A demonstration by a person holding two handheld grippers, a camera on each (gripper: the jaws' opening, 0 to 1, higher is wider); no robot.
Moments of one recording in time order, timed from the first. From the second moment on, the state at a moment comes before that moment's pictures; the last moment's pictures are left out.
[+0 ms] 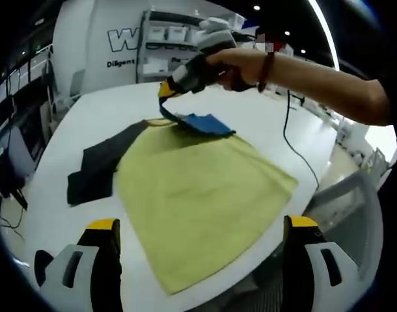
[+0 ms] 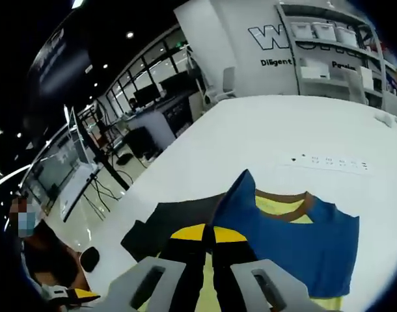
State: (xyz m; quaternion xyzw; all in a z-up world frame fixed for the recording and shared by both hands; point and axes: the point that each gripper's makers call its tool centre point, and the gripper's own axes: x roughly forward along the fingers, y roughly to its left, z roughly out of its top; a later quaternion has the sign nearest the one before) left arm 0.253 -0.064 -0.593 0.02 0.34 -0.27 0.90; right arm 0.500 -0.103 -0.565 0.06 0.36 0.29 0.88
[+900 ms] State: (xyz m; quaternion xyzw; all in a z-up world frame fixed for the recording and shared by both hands) left arm 0.250 -0.057 -0.602 0.01 0.35 -0.26 0.90; right arm 0.467 -0.057 -0.614 -0.05 0.38 0.34 0.86
